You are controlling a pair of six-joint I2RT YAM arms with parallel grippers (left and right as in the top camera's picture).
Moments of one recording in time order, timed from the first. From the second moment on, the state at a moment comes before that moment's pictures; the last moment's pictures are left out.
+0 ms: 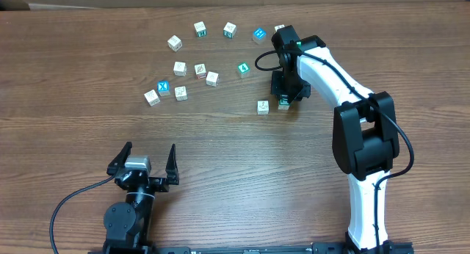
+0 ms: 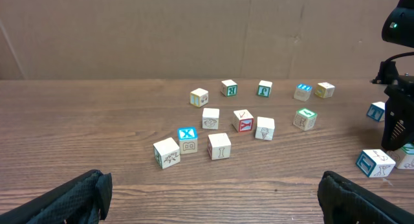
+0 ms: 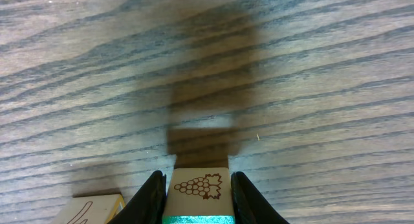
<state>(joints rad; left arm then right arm) -0.10 0.01 0.01 -0.08 -0.02 -0.05 0.32 2.27 1.82 -1.05 0.01 0.43</state>
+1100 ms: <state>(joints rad) -0.10 0.01 0.01 -0.08 -0.02 -0.05 0.32 2.27 1.82 -1.08 -0.08 0.43</state>
